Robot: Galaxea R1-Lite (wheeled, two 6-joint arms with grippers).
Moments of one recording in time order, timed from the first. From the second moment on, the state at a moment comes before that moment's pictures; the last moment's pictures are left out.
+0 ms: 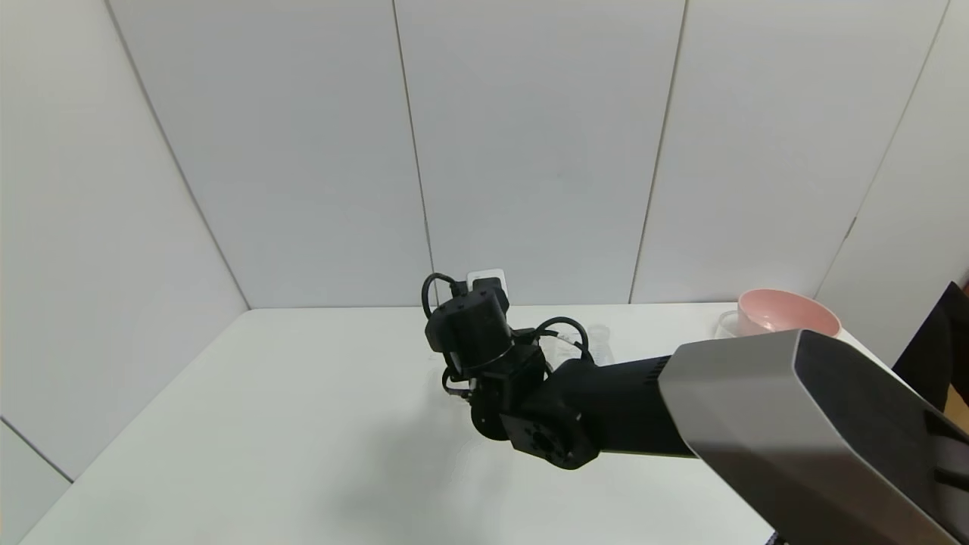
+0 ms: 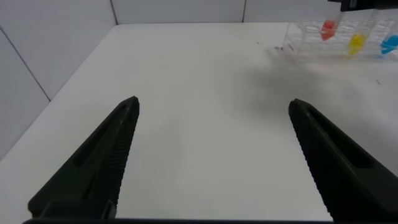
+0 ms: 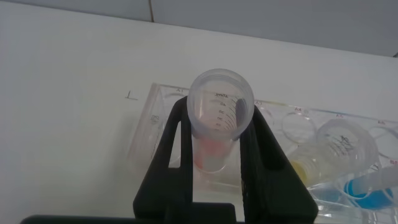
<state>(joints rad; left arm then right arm) 0.00 0.00 0.00 0.02 0.00 -0.02 0.87 2.42 -1.78 -0.25 -0.69 0.25</state>
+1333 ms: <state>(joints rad) 0.00 0.00 0.00 0.02 0.00 -0.02 0.87 1.84 -1.11 -0.21 -0.33 0.16</state>
